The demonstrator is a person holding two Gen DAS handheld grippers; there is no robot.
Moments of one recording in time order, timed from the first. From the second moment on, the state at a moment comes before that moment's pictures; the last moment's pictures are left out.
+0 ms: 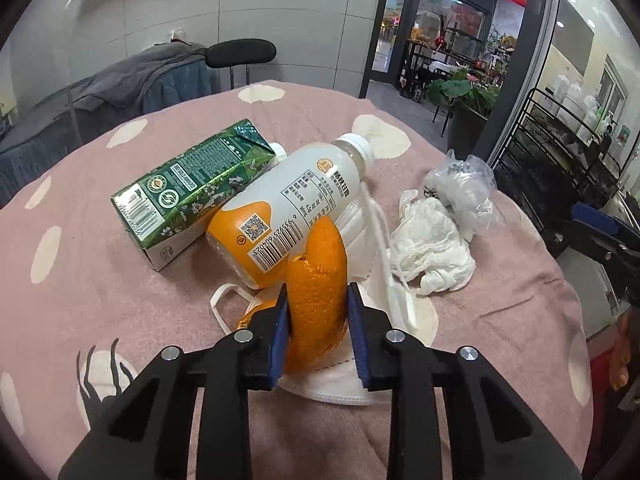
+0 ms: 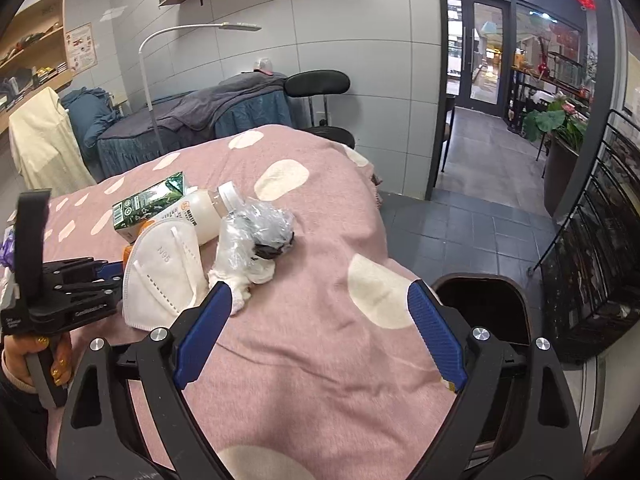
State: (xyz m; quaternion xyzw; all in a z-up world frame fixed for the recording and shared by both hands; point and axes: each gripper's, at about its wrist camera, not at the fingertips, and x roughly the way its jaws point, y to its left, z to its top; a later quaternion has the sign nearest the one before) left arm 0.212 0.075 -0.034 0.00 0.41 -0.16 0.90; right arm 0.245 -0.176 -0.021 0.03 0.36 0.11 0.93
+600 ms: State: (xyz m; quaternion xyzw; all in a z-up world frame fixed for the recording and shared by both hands) left arm 0.173 0.120 0.008 -0.06 0.35 -0.09 0.93; right arm 0.311 -0.114 -0.036 -0.04 0.41 0.16 0.90
